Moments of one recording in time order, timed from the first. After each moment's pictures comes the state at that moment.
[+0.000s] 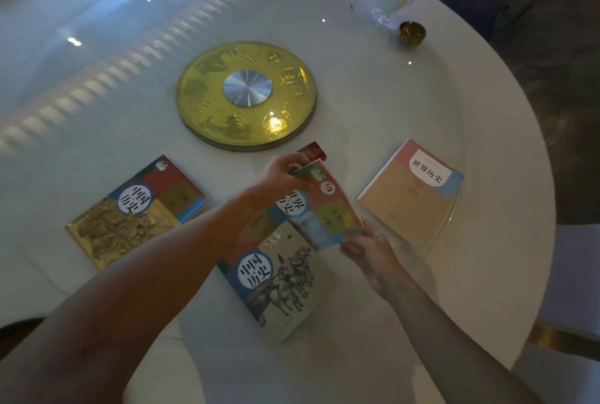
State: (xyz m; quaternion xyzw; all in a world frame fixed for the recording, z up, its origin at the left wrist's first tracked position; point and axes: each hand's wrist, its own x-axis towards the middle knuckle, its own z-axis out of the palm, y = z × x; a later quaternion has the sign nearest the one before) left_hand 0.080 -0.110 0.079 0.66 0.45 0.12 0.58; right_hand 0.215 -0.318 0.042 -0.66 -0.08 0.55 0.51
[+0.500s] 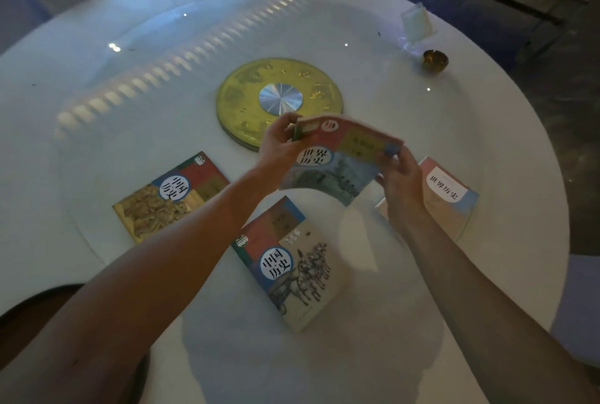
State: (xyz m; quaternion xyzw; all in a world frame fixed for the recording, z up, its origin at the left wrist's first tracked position) left_hand 0.026 -0.115 0.172 0.52 0.41 0.37 0.66; right_hand 0.209 -0.231 0.158 -0.66 -0.25 0.36 0.61
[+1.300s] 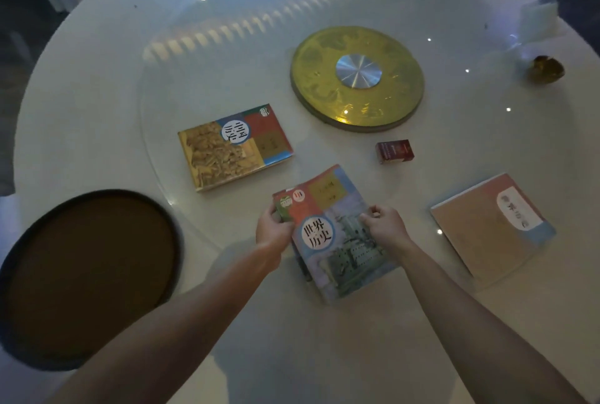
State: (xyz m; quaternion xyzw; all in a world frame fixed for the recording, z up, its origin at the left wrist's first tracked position) left_hand -0.082 -0.259 0.013 0.23 0.69 0.32 0.61; right_hand 0.157 -0.255 0.004 -0.77 -0.40 0.46 0.18
